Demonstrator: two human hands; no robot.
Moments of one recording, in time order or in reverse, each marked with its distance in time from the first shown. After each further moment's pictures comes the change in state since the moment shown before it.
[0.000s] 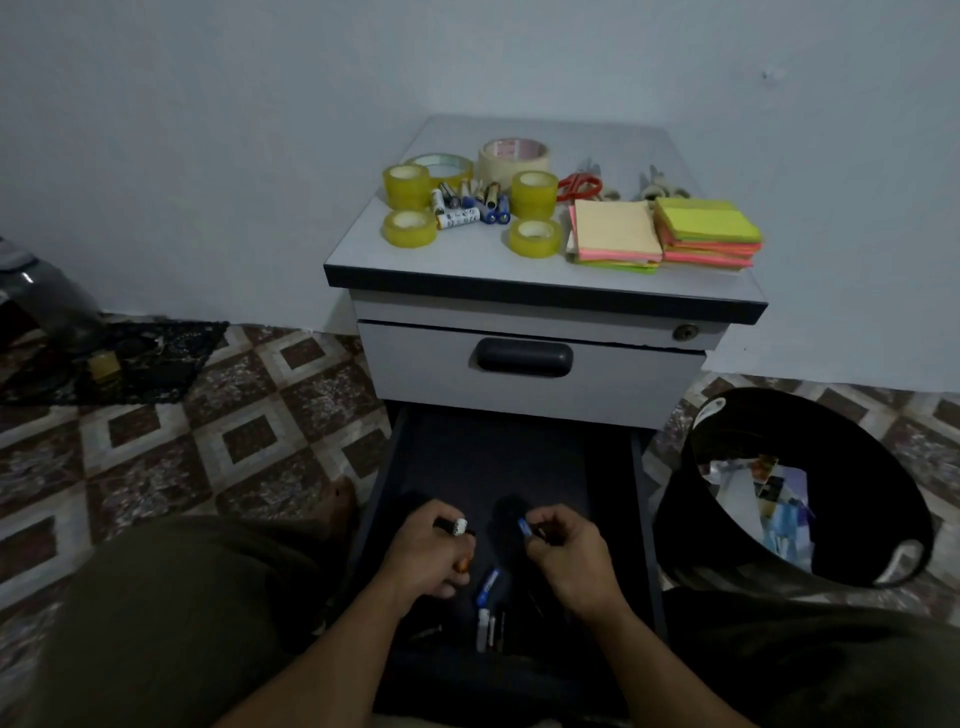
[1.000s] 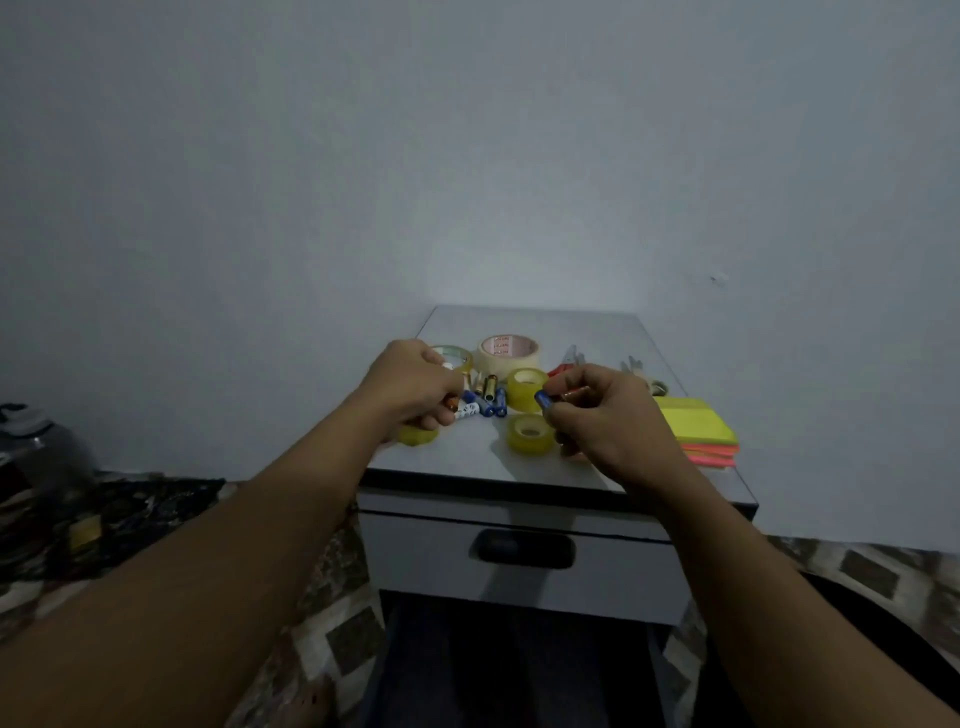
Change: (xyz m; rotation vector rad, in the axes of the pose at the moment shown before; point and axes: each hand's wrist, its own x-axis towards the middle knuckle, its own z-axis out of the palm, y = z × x) left_hand -0.024 0.324 -0.119 0.071 0.286 0.554; right_hand 0.066 -0.297 -0.112 0.055 0.128 -0.552
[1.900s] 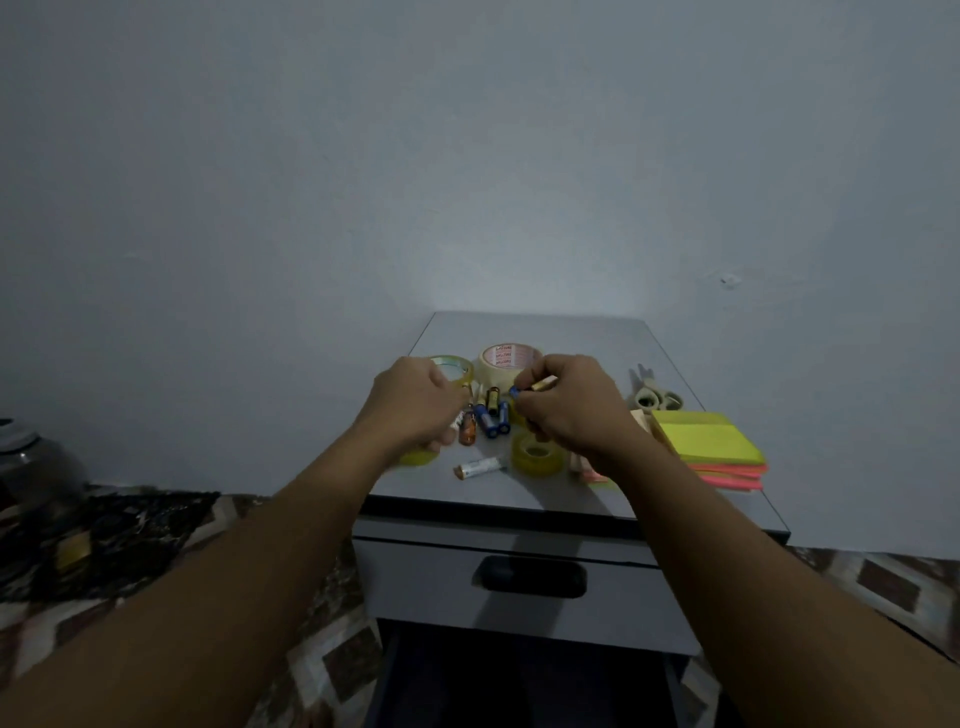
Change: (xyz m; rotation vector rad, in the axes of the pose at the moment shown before) left_hand 0.015 -0.007 0.008 0.249 0.085 0.097; right_hand 0.059 -0.003 0.032 -0.204 -0.025 0.007
